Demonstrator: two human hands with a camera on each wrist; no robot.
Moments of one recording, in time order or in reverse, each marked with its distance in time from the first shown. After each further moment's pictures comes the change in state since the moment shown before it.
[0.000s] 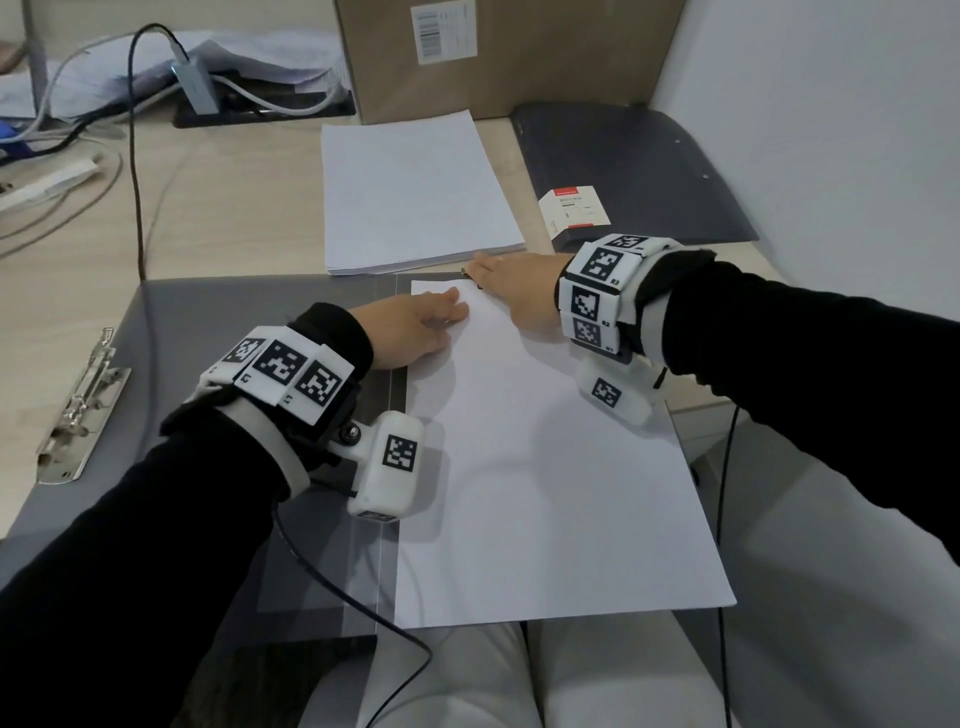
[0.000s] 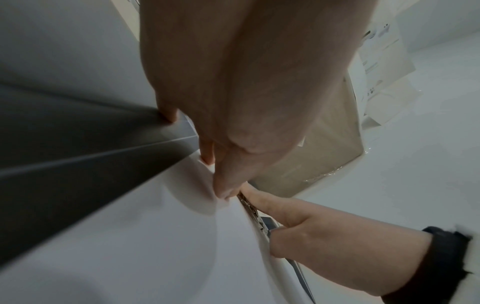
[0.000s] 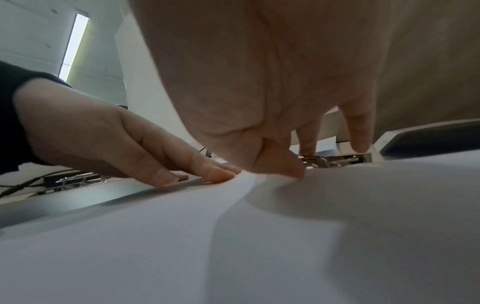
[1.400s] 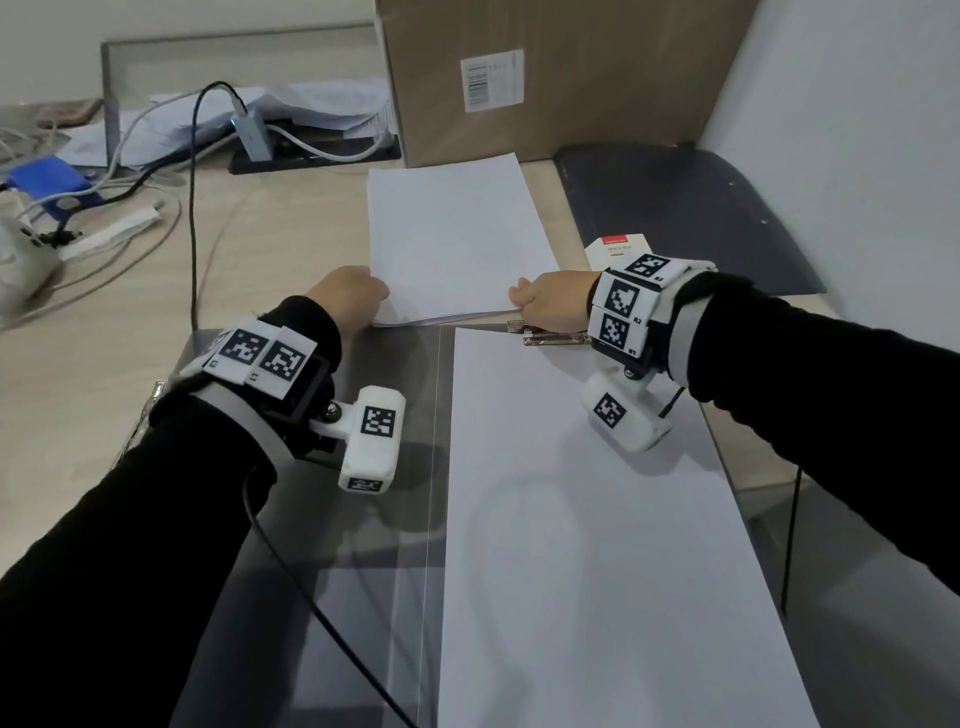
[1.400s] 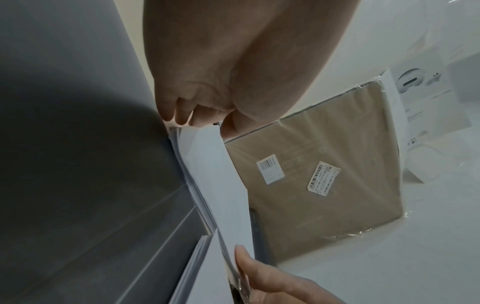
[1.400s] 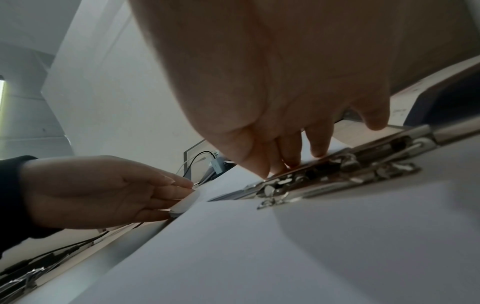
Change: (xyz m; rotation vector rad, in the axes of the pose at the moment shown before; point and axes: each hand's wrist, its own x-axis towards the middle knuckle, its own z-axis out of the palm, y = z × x) left_hand 0.039 -0.053 -0.069 -0.548 0.517 -0.364; right_hand 0.040 0.007 -0.032 0.157 -0.053 0.178
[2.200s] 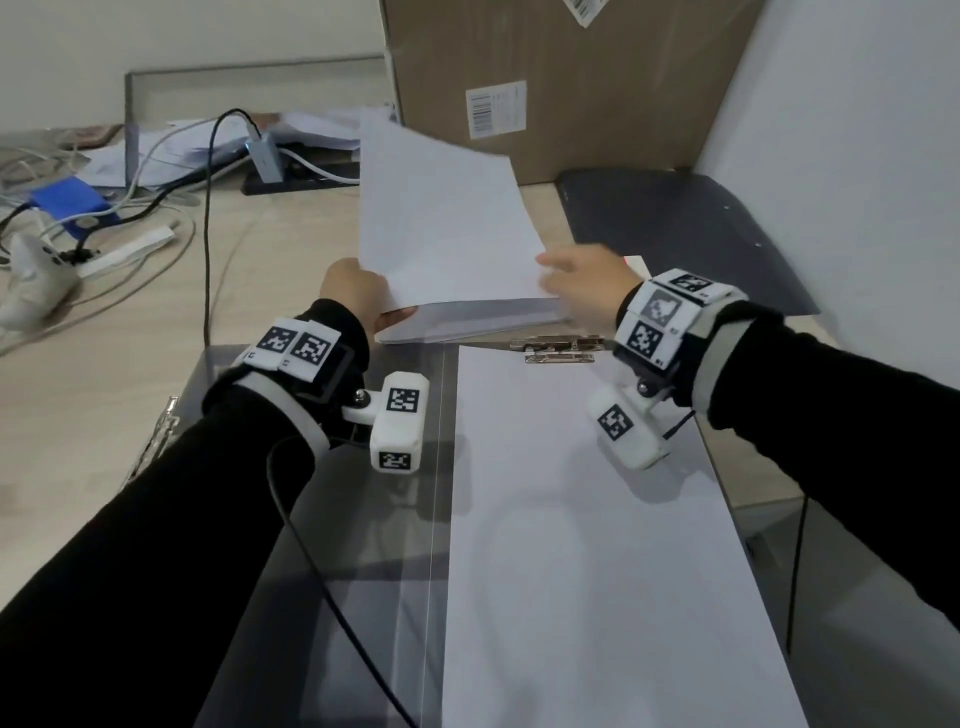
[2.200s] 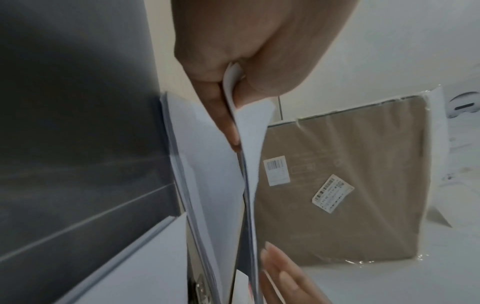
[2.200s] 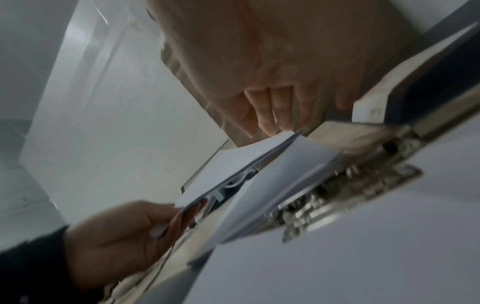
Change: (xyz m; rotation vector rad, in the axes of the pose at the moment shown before) left_hand 0.004 0.015 -0.001 -0.542 0.081 0.019; right_hand -0.007 0.028 -0.008 0.851 0.340 0.023
